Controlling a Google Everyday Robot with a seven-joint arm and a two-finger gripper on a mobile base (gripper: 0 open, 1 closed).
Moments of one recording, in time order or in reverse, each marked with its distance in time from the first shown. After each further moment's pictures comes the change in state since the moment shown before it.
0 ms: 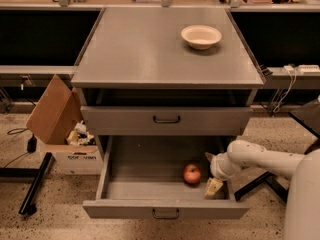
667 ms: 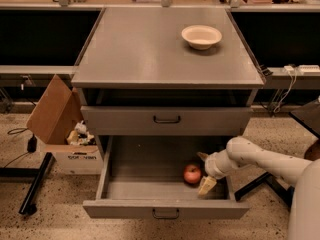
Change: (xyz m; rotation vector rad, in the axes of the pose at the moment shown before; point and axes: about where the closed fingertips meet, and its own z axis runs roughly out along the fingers) arm -0.031 0.004 0.012 -0.068 -0.148 -0.011
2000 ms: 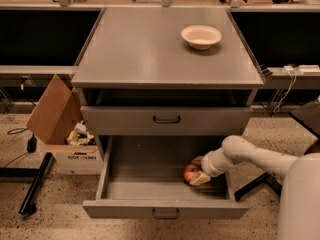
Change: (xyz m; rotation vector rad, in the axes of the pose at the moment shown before) arm -0.002 -0.011 0.019 -0.017 -0.007 0.004
